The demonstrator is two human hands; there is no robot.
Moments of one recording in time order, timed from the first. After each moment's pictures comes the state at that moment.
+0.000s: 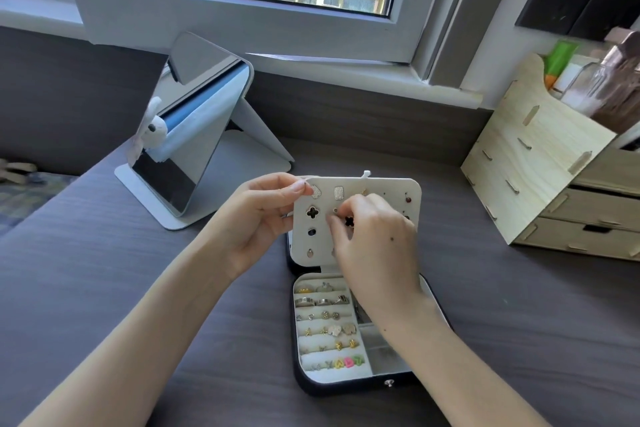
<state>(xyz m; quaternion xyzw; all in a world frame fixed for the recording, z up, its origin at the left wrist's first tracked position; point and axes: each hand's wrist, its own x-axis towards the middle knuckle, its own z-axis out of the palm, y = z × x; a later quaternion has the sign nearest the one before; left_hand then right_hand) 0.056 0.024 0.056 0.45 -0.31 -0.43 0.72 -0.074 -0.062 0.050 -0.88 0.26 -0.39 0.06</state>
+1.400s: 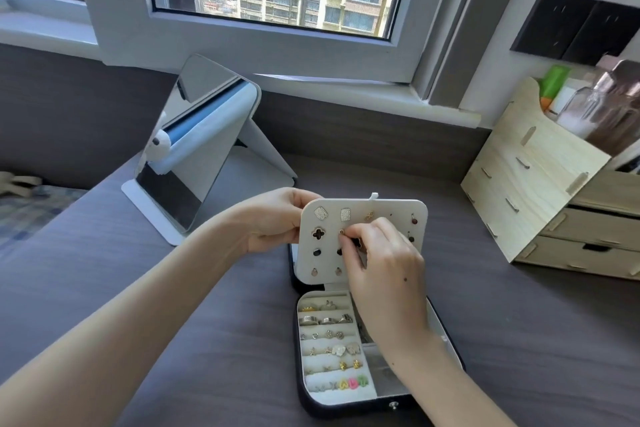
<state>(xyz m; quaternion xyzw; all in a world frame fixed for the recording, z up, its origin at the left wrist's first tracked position) 0.076 -0.006 0.073 0.58 -0.40 -0.50 0.51 -0.083 -0.064 0.039 -0.86 0.22 -0.46 0.03</state>
